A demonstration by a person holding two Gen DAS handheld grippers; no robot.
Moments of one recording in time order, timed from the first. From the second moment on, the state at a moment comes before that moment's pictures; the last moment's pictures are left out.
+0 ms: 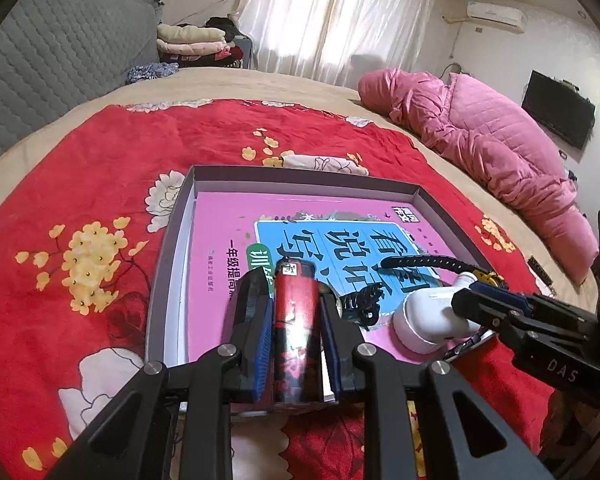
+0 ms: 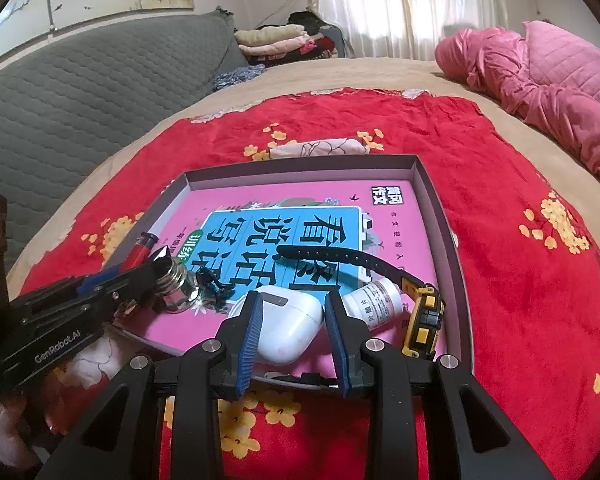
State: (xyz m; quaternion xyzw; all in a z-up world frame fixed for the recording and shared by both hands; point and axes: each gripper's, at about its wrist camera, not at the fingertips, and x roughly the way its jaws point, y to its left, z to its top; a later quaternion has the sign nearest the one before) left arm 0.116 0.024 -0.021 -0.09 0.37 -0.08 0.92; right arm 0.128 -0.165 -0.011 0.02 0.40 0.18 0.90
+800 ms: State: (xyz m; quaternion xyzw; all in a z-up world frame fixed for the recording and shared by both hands) left arm 0.116 0.035 -0.026 -0.10 0.38 -0.07 0.92; right arm 0.122 -0.170 -0.006 0.04 0.40 0.18 0.90
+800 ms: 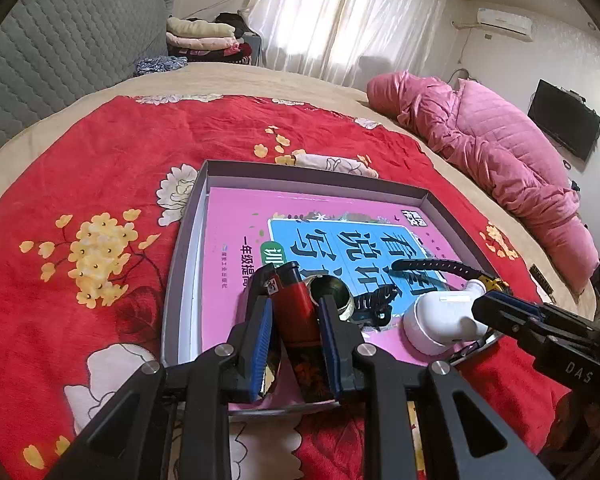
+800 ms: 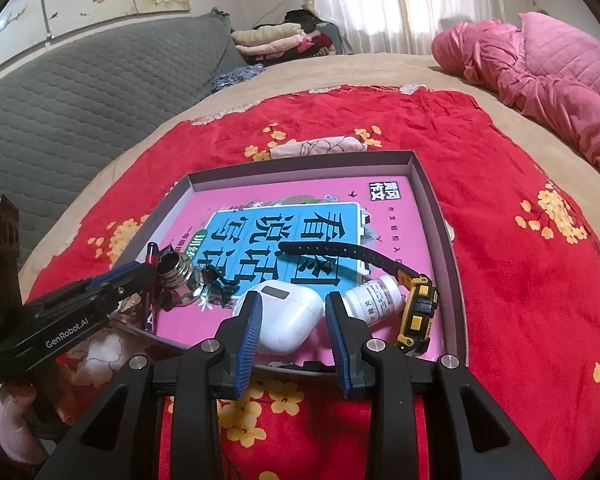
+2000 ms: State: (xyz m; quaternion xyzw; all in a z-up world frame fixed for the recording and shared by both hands) left arm 0.079 0.015 0.000 -0.04 0.37 -0.05 0.93; right arm 0.098 -0.180 0.015 0.03 0.39 0.16 0.91
